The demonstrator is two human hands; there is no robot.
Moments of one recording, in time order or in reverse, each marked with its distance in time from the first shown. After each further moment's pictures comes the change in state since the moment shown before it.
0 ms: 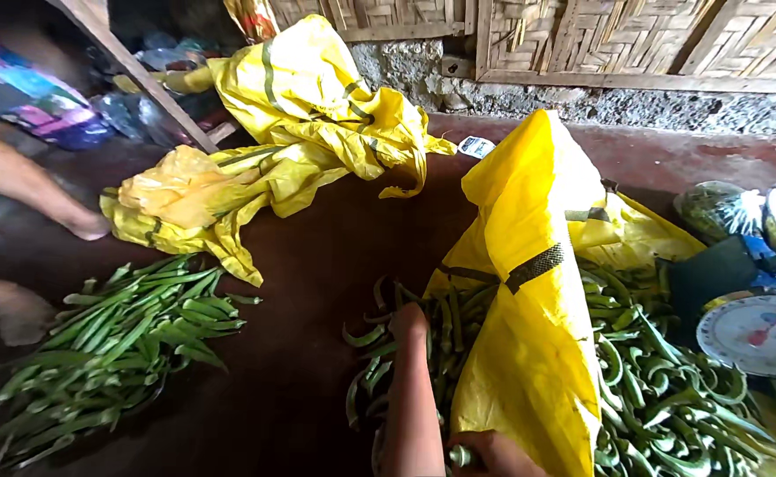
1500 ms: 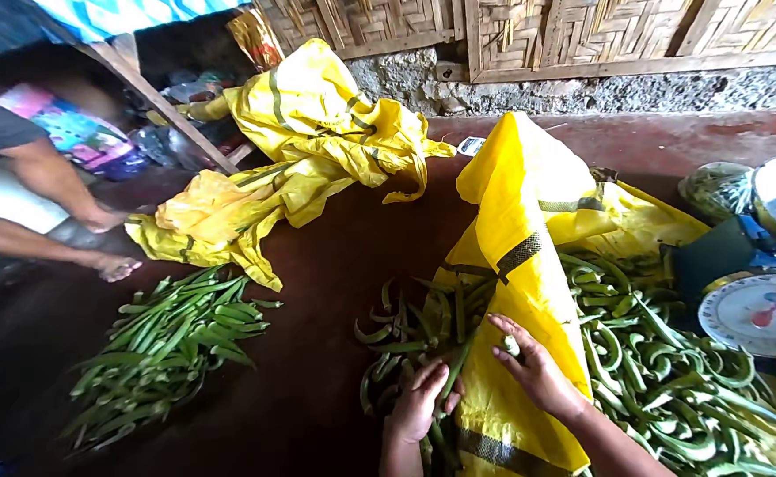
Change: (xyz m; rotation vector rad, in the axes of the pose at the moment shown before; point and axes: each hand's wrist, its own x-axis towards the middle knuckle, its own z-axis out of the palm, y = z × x) left_hand -0.121 -0.092 0.040 -1.256 -0.456 0.789; right_hand -0.017 -0.003 -0.089 0.241 0.643 -0.398
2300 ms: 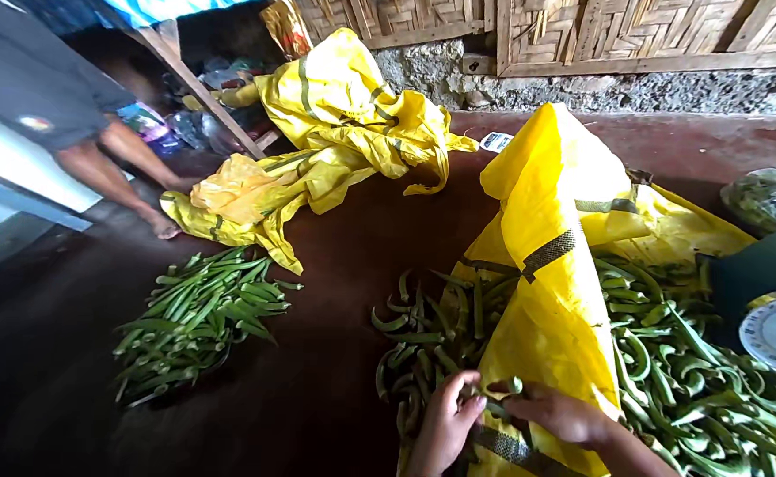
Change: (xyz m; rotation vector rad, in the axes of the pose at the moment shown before) left_hand -0.034 0.009 0.029 0.491 0.195 -0.063; right_hand -0.017 0.006 0.007 0.180 -0.627 0.556
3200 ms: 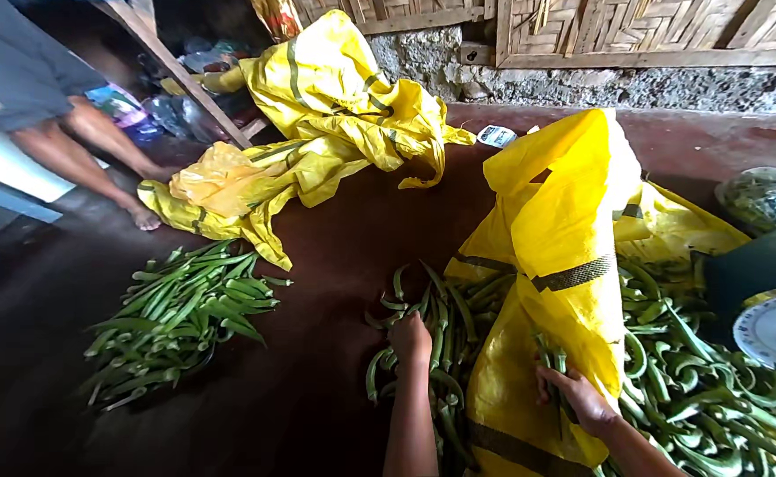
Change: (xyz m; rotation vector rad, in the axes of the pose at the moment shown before) left_hand 0.130 -0.030 -0.041 0.944 0.266 -0.573; right_hand 0.015 0.085 -0.030 0.553 0.549 -0.034
